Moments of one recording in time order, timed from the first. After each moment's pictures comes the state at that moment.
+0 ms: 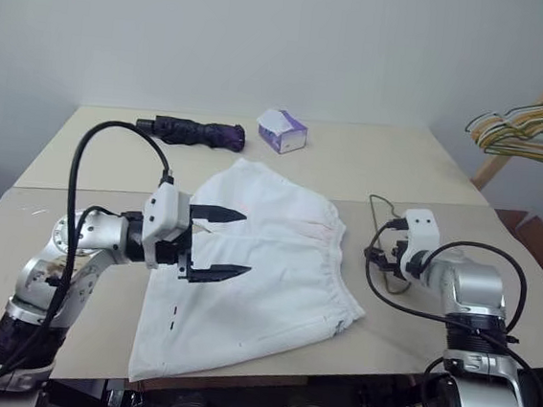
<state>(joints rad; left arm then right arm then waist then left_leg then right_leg) -0.27 0.72 -0.01 -0.33 -0.54 0.33 -1.13 -0.54 -0.46 -0.13 0.24 0.13 1.03 0.37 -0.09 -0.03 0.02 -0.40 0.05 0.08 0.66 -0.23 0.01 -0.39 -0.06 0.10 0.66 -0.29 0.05</state>
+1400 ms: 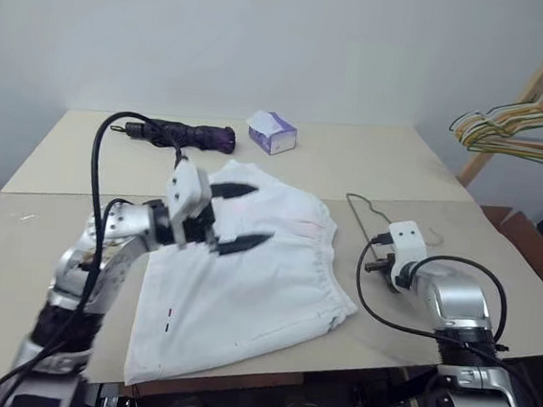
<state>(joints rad) -0.43 0.46 -0.01 -0.24 -0.50 0.44 -0.84 -0.44 -0.45 -0.02 0.13 0.06 0.98 0.29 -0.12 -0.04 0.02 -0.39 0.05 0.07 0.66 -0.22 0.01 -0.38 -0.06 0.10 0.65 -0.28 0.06</state>
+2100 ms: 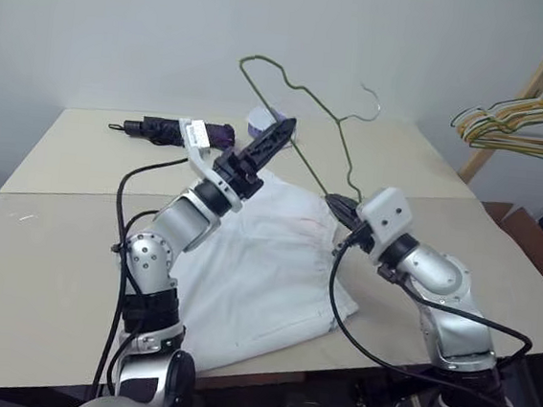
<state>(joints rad) -0.58 -0.02 0.32 -0.18 -1.22 0.85 -0.08 -0.30 -0.46 0.09 -0.36 0.09 0.29 0.52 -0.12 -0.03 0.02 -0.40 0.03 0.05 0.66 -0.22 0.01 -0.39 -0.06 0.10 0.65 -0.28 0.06</state>
